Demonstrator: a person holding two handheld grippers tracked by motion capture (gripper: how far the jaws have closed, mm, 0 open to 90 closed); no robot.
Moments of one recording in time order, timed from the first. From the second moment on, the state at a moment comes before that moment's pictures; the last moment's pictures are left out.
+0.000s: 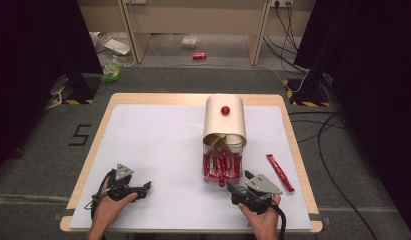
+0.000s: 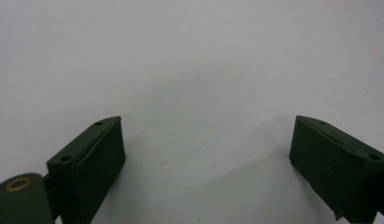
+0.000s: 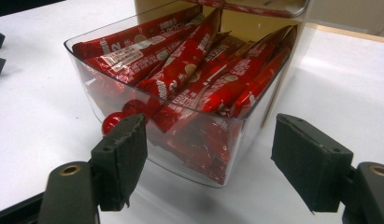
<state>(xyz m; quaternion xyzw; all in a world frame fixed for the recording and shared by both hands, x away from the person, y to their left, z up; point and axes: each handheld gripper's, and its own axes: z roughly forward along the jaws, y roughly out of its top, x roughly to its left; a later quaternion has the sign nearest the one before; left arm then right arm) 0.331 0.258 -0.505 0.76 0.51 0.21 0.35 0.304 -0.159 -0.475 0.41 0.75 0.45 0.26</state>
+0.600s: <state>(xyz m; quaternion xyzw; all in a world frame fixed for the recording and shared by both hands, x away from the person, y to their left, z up) 0.331 0.258 -0.505 0.76 0.51 0.21 0.35 0.311 -0.152 -0.478 0.41 0.75 0.45 0.26</state>
